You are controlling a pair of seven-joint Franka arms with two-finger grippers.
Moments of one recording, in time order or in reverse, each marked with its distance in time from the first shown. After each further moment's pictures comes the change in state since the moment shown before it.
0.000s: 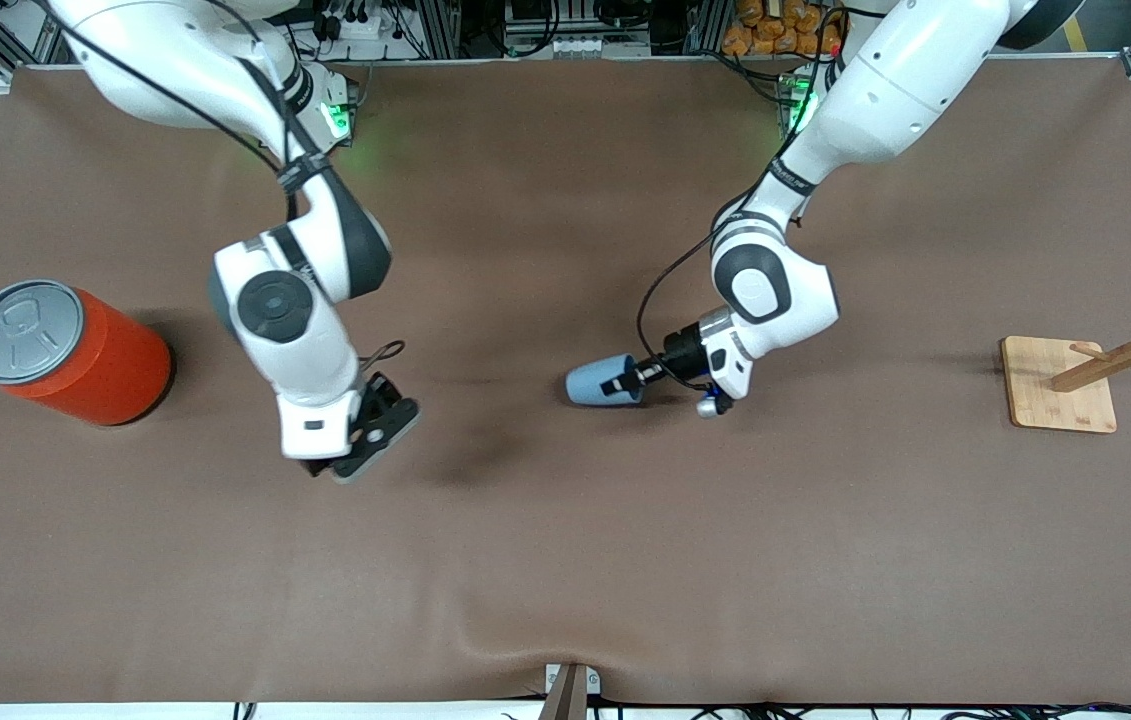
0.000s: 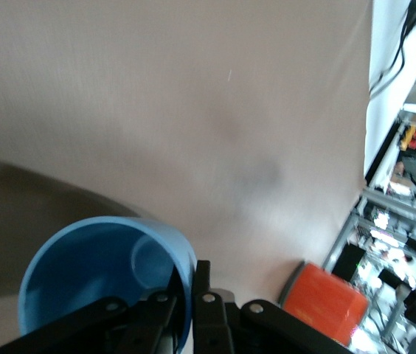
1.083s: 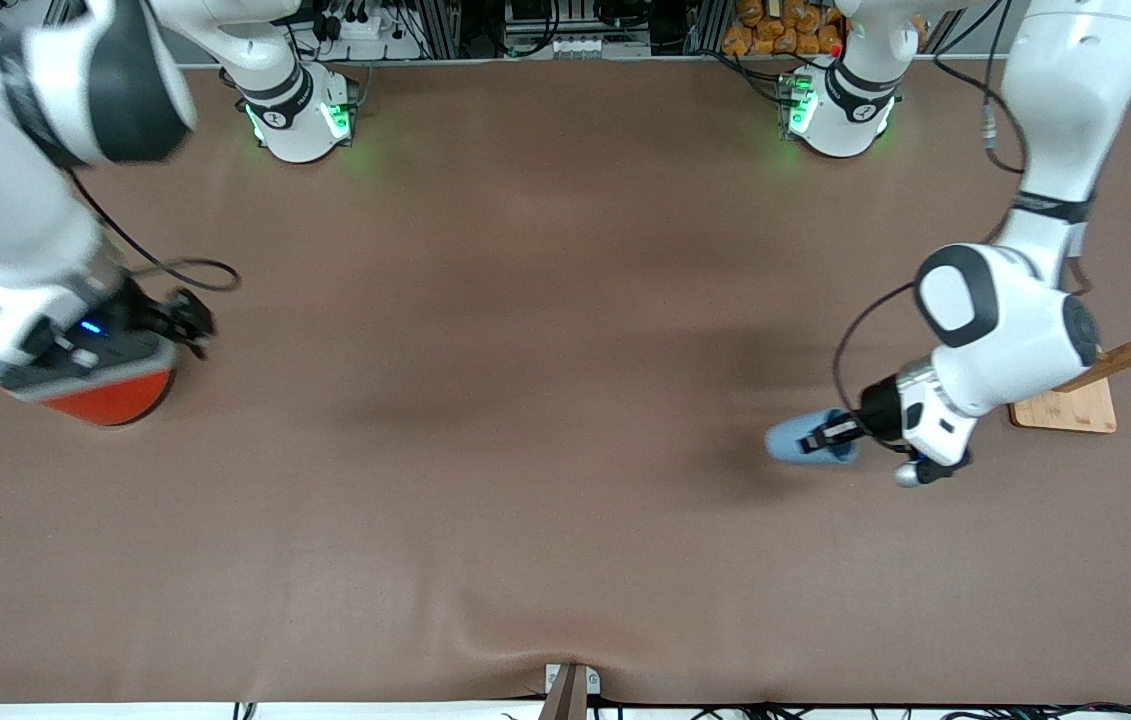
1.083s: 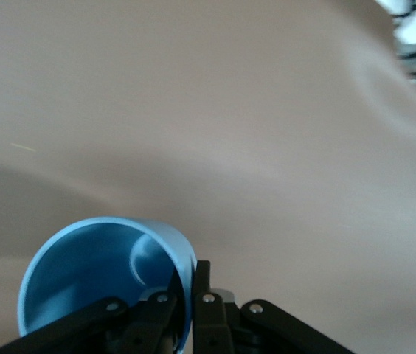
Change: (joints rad) left arm 0.378 -0.165 0.052 0.057 1.316 -0.298 -0.587; right arm -0.118 -0.412 -0.093 0.030 0.099 -0.463 0.140
